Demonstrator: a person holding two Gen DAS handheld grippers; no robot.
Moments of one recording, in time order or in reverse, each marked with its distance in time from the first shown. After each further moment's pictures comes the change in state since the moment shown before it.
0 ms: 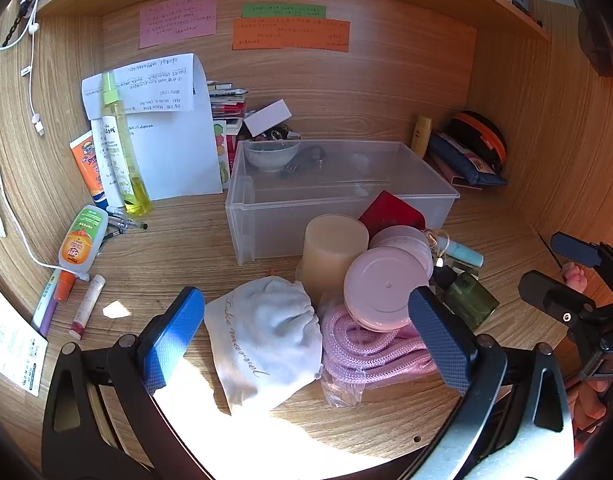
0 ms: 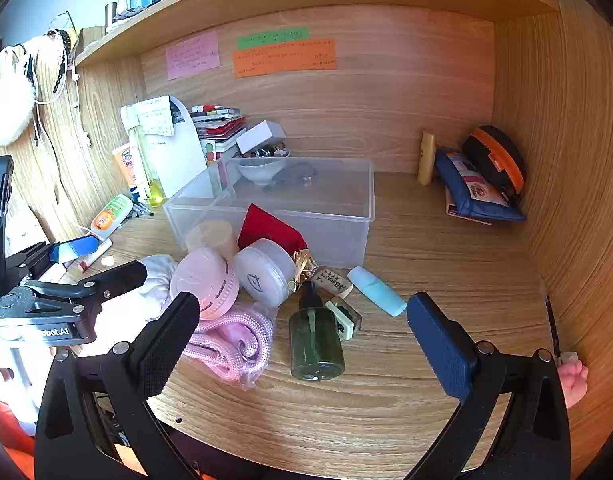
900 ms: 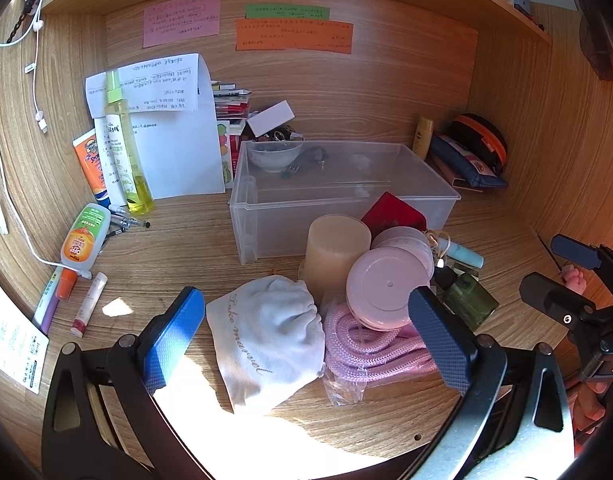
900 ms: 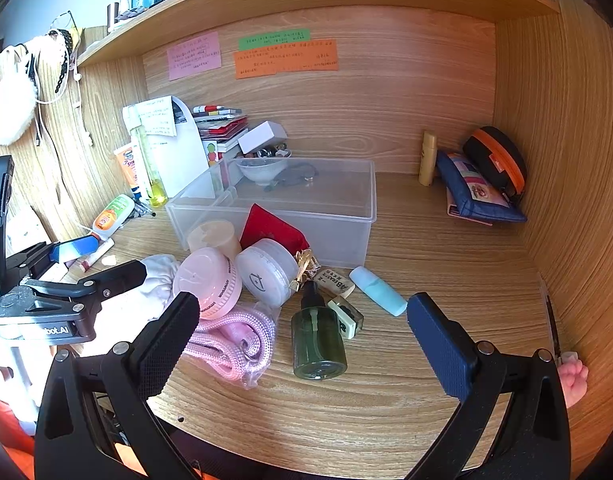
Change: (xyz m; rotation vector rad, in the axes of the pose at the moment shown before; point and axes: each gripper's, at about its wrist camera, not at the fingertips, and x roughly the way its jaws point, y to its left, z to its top) left arm -0.003 0.003 0.000 -0.014 0.000 0.002; right arm -0.001 0.002 0.000 -0.002 -0.001 0.005
